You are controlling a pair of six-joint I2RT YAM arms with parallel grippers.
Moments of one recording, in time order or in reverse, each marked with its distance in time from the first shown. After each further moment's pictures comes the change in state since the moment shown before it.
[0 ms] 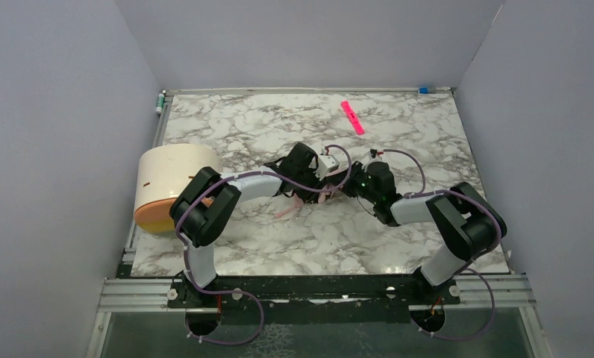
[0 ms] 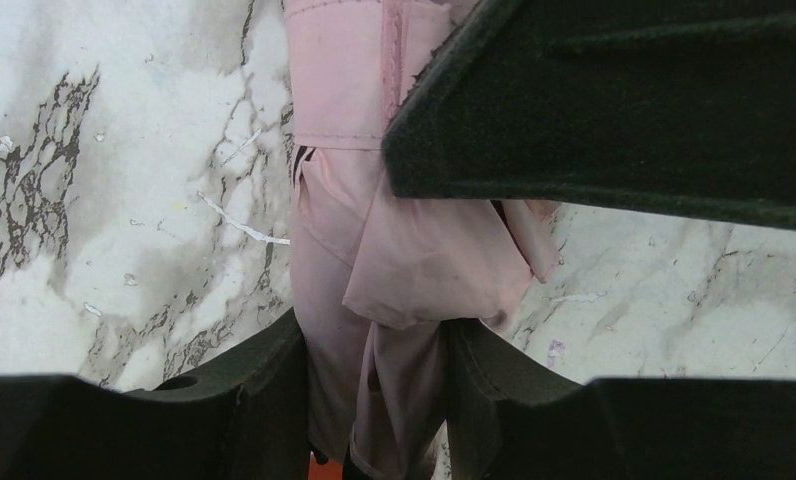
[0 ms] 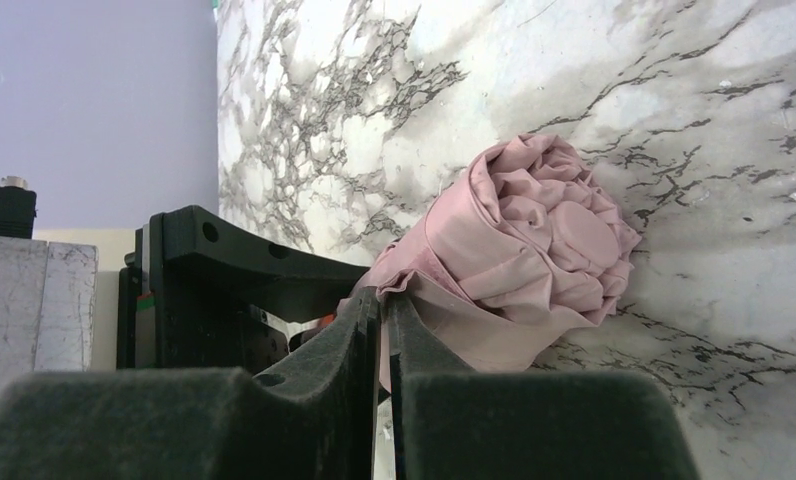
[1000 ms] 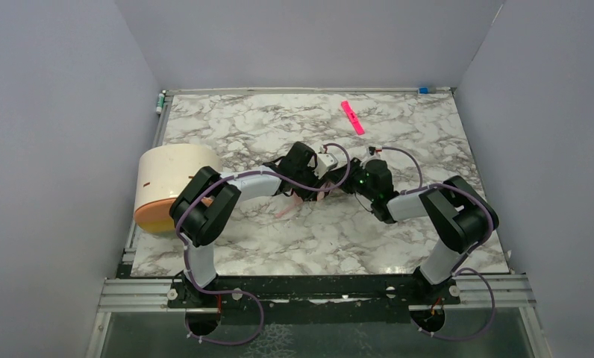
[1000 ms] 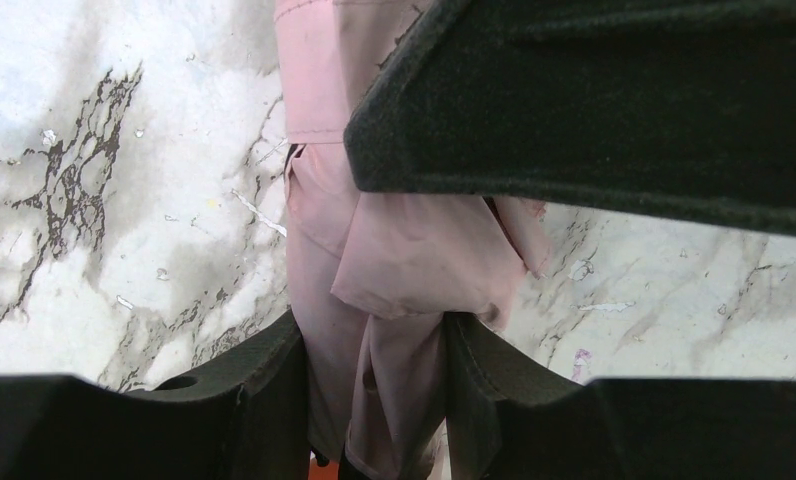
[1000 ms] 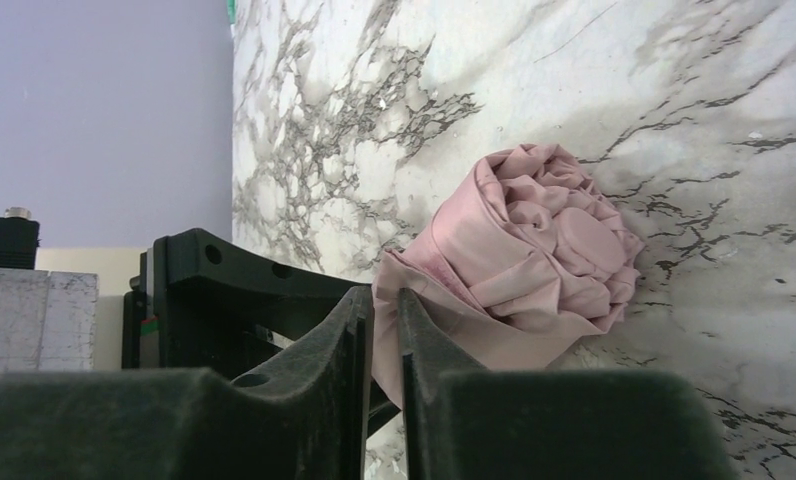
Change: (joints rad) left arm 0.001 0.002 -0.002 0.016 -0.029 0.000; right arm -0.006 0.077 0.043 0.069 -0.006 0.016
